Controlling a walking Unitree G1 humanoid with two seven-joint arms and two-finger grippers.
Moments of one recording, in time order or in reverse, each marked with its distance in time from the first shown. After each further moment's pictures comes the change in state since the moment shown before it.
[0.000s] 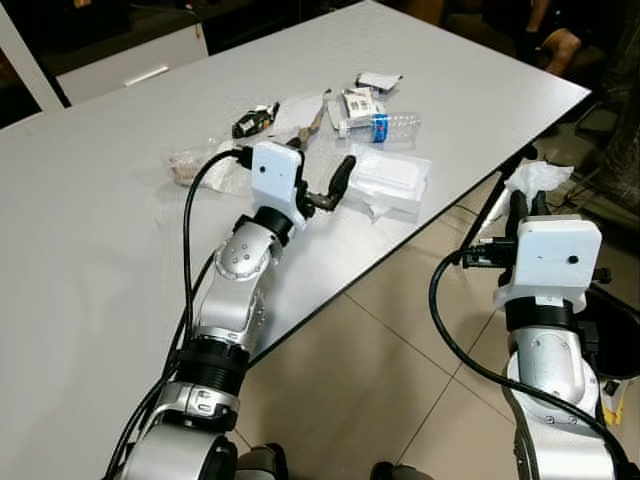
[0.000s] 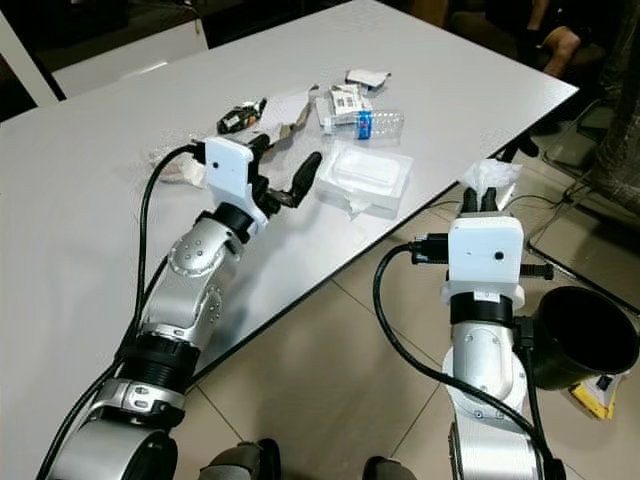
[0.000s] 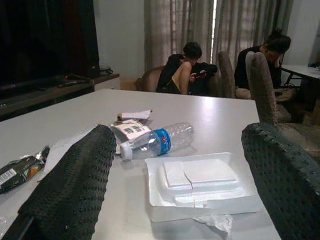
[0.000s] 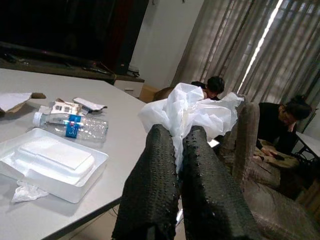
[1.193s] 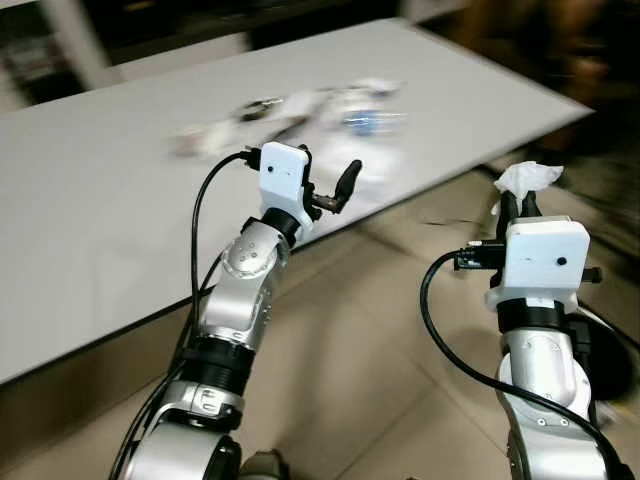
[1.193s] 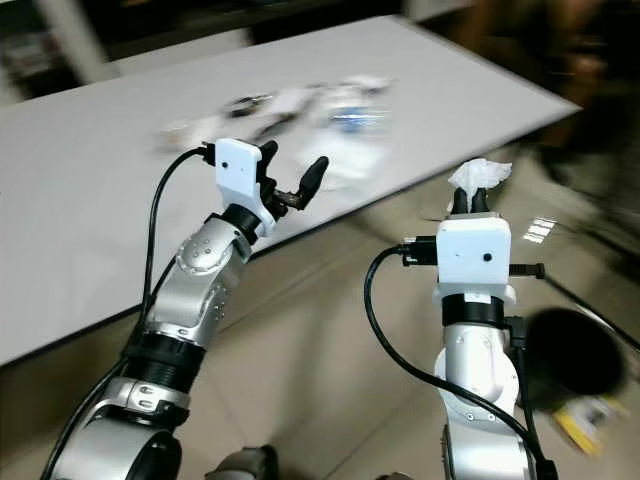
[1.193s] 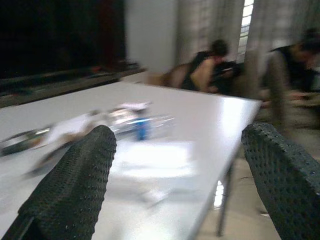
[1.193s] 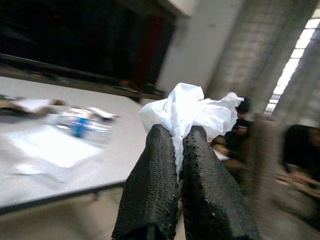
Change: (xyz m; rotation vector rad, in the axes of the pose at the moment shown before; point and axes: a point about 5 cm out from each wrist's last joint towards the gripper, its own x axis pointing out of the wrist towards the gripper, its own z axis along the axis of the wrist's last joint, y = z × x) left arm 0.002 -0.003 -0.006 -0.052 0.064 0.010; right arm -0.002 0.008 0.003 -0.004 -0.010 0.026
